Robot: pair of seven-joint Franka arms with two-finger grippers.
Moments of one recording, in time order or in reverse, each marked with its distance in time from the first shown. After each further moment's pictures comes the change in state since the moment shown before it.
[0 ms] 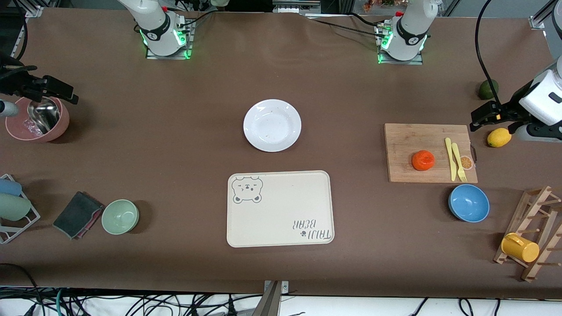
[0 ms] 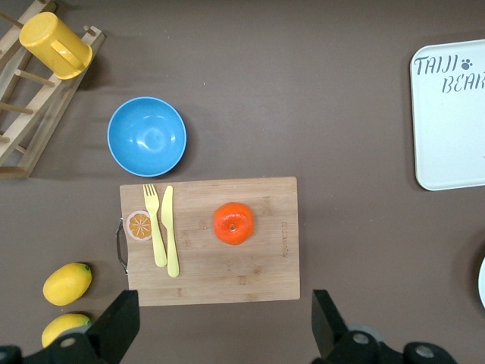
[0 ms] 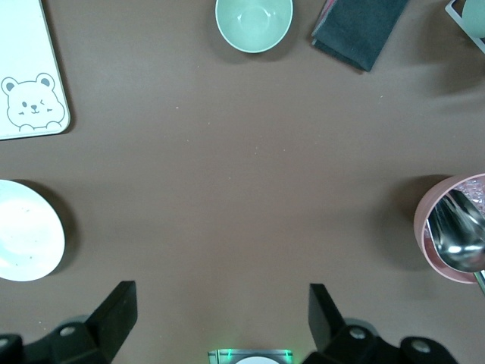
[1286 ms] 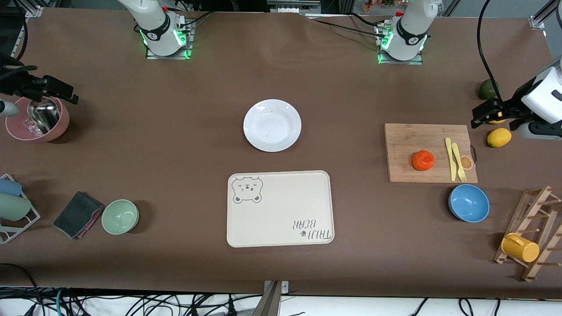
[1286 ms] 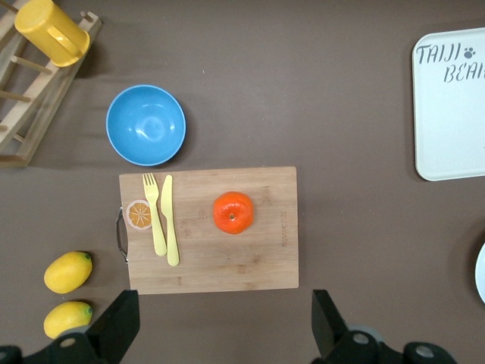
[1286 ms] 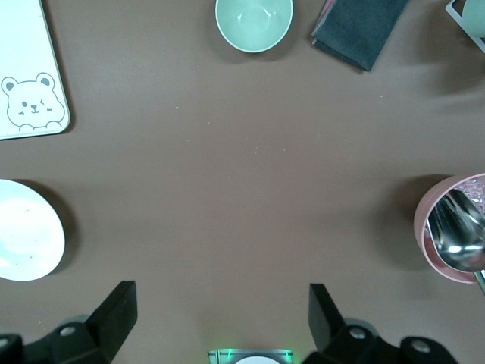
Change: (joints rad) left arm 0.000 0.019 0.000 0.023 0.000 -0.049 -0.003; right arm 0.000 0.000 0.000 0.000 0.000 -0.001 0.000
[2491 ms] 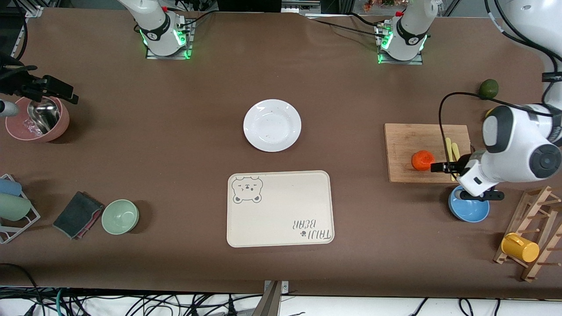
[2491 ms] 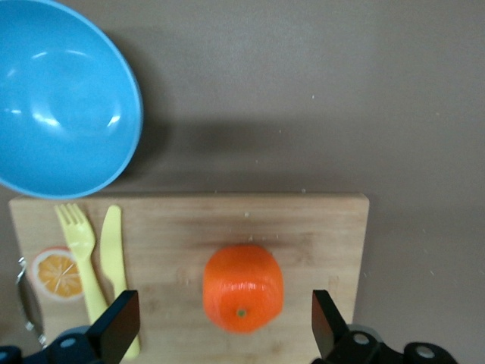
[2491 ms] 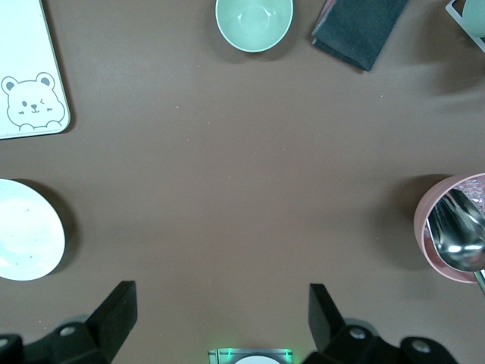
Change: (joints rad) left arm 0.032 0.368 0.011 -0.197 0.000 0.428 -0.003; right arm 0.000 0.001 0.000 0.002 0.000 -0.002 0.000
